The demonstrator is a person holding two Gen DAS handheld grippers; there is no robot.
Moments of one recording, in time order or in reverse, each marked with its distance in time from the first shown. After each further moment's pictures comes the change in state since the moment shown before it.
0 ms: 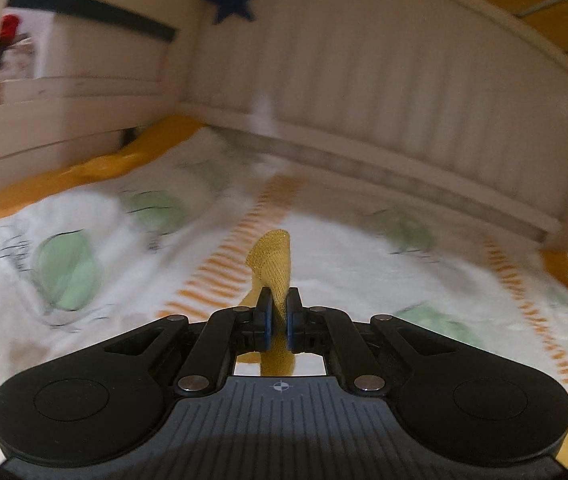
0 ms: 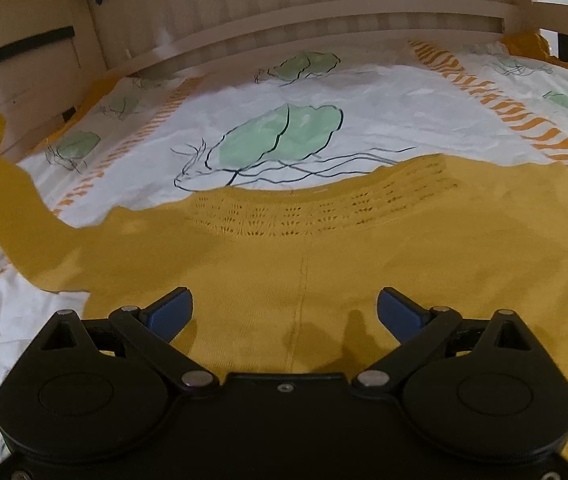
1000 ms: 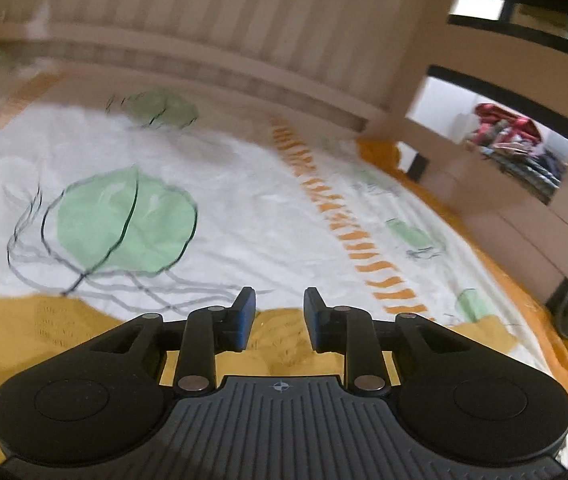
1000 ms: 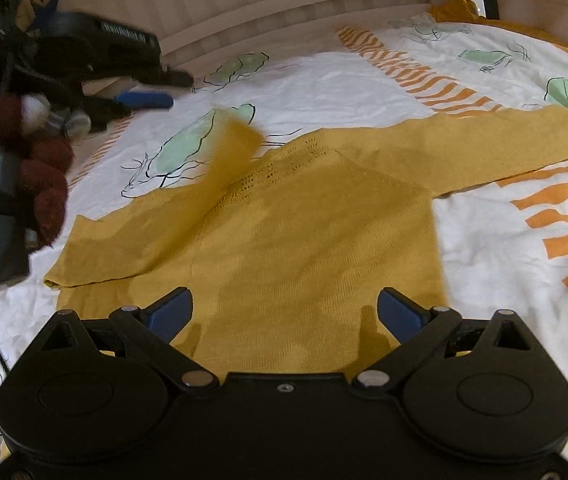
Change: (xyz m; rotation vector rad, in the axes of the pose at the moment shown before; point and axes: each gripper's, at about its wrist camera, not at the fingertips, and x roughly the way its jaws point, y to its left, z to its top) left arm 0.045 -0.270 -0.146 0.107 0.216 -0.477; right arm -0.050 -0.077 -0.024 0.144 0.021 -0.073
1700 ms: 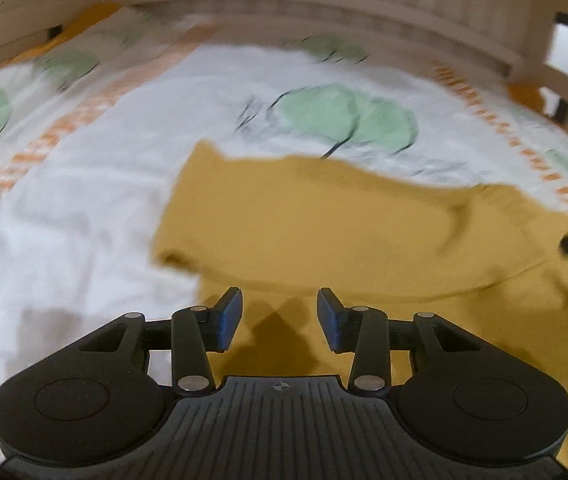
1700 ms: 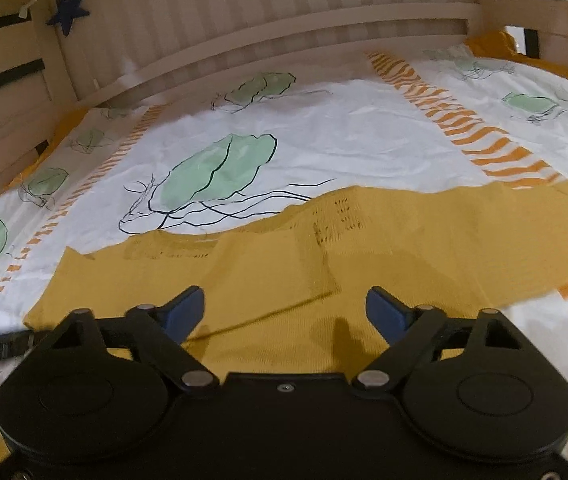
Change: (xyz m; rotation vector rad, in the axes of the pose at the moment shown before) left arm -0.064 0.114 -0.111 -0.037 0.162 0.479; right arm 0.066 0.005 0.060 -0.092 -0.049 0.031
